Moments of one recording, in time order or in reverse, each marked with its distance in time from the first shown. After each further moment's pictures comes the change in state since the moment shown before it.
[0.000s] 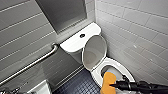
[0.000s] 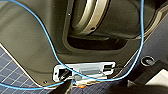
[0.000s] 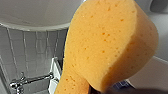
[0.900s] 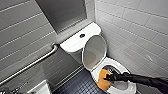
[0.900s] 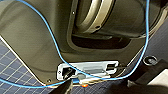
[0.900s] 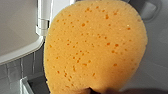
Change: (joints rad) left arm 0.000 0.001 -0.017 0.000 0.000 0.000; right arm 0.071 0.370 -0.585 0.029 -0.183 0.117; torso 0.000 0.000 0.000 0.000
